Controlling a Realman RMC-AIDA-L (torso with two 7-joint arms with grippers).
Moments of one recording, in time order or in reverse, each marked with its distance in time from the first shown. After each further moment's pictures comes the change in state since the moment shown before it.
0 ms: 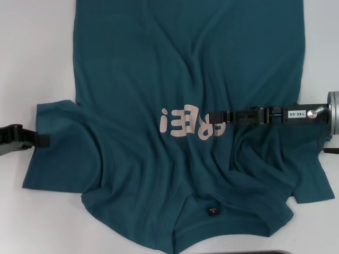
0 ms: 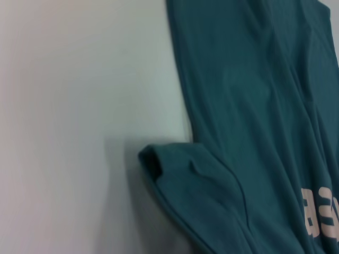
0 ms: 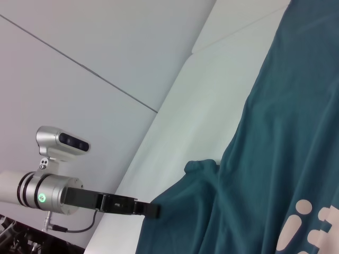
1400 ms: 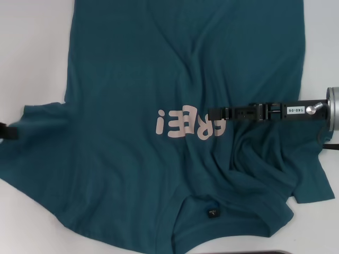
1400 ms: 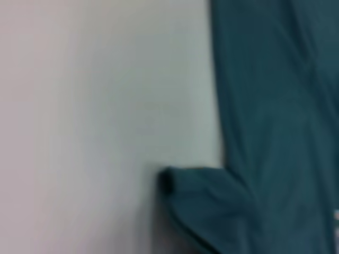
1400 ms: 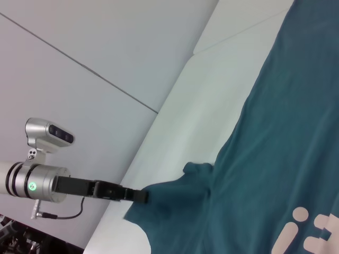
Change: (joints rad) left arm -0.016 0.017 -0.075 -0.130 0.117 0.036 -0.054; right arm 0.014 -0.003 0.000 0.000 0.000 0.003 0.003
